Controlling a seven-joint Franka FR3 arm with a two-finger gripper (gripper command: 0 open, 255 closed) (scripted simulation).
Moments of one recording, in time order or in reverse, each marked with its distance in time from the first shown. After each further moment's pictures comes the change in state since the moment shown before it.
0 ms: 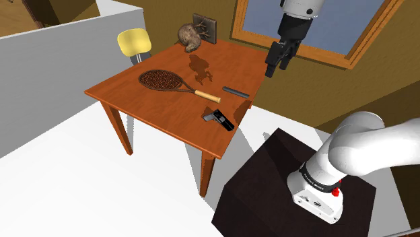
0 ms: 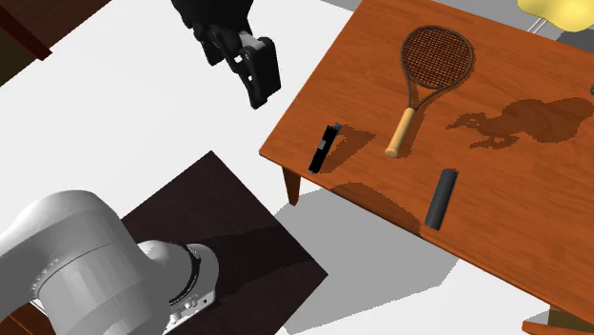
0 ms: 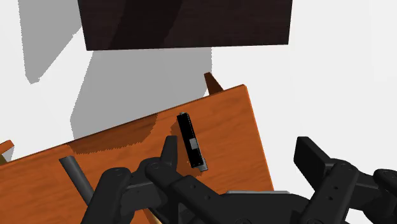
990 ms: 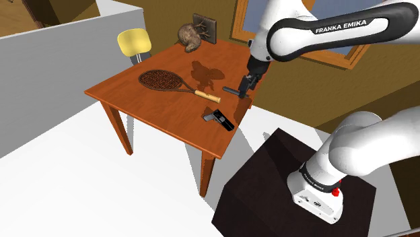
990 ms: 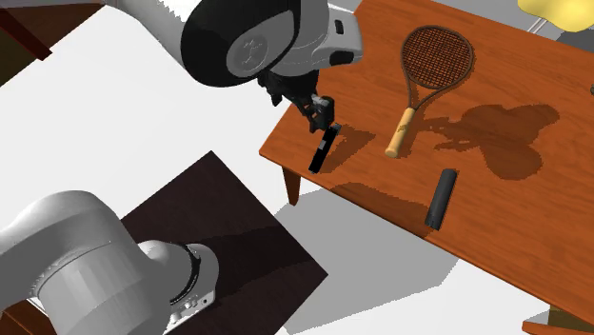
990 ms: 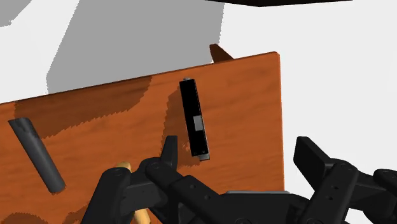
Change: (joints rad) arm 0.016 0.229 -0.046 -0.242 -0.028 0.551 -0.180
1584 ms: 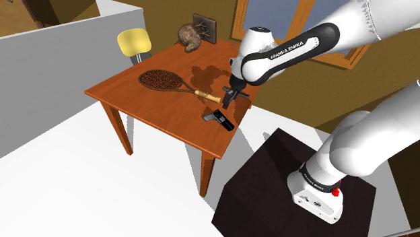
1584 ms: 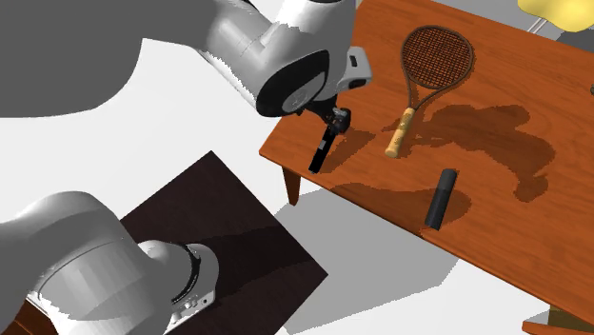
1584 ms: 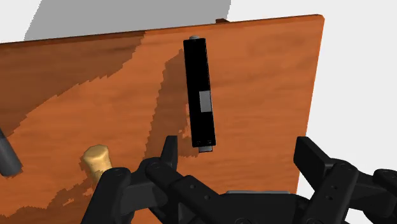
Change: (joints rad) arm 0.028 0.336 -0.021 -0.001 0.020 0.397 -0.119
